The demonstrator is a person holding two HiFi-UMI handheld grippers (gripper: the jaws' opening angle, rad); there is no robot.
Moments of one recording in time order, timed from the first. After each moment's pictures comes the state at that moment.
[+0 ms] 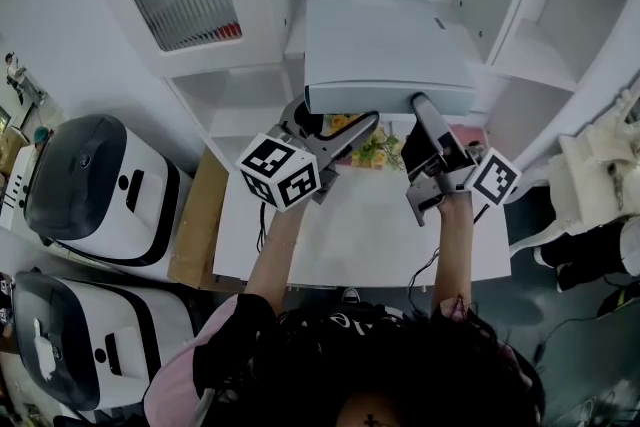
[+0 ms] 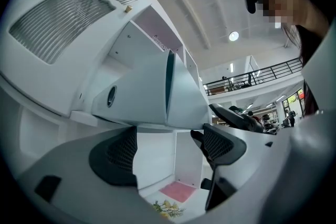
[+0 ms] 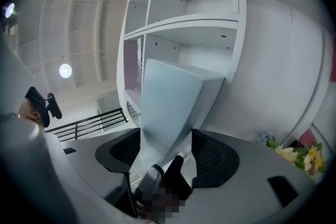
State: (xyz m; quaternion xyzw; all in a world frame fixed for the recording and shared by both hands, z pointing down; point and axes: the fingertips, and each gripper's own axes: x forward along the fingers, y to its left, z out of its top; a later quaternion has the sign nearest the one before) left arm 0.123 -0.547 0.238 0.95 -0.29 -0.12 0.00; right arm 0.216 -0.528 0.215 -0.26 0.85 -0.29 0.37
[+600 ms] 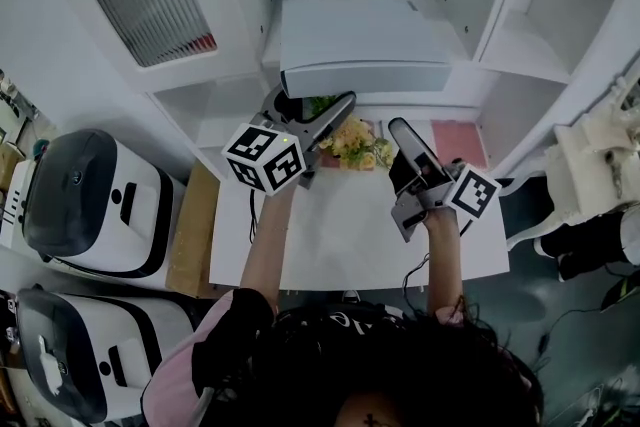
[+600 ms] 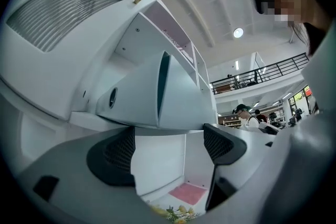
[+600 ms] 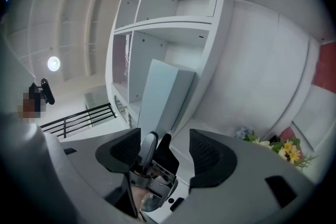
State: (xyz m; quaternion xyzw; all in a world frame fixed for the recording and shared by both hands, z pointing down) left arm 0.126 -0.603 0.239 0.94 -0.32 -0.12 0.01; right arm 0.226 -0.537 0.269 -0.30 0.84 -0.32 0.33
